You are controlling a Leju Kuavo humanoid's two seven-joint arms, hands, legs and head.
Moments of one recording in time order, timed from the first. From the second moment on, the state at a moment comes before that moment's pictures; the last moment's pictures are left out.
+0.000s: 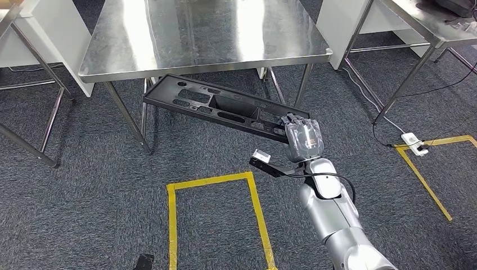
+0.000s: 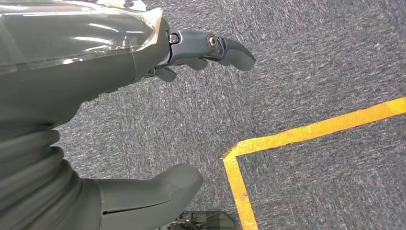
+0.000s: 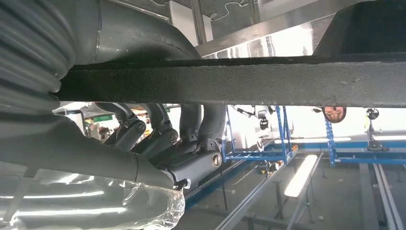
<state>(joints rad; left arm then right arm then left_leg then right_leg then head) -0.15 -0.17 0.46 -0.20 -0.53 0.50 -0.35 -0.59 0.10 0.30 -0.85 1.31 -0.64 -0.23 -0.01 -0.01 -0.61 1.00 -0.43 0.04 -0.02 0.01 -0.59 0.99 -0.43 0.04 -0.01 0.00</state>
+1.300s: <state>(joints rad) -0.15 -0.16 0.46 -0.20 -0.56 0.48 -0.35 -0.55 0.10 0.31 -0.88 1.34 -0.61 -0.19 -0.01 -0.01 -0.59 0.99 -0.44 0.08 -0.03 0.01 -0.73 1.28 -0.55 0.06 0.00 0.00</state>
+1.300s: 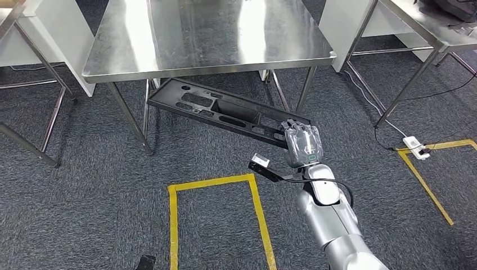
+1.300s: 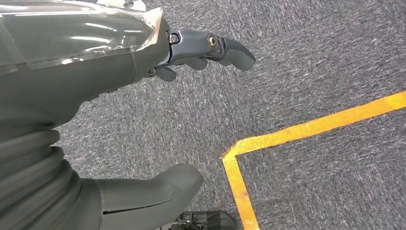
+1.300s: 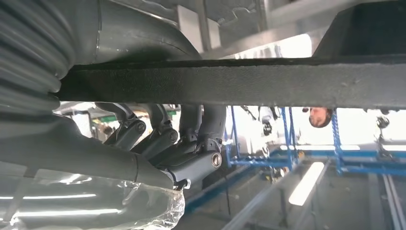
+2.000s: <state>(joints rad) -0.14 -0.16 0.46 -0.20 -0.57 0.49 -0.35 -0.52 0.10 0.31 -0.92 1.37 -0.60 -0.18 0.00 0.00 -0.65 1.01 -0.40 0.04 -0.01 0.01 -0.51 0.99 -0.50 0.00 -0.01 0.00</state>
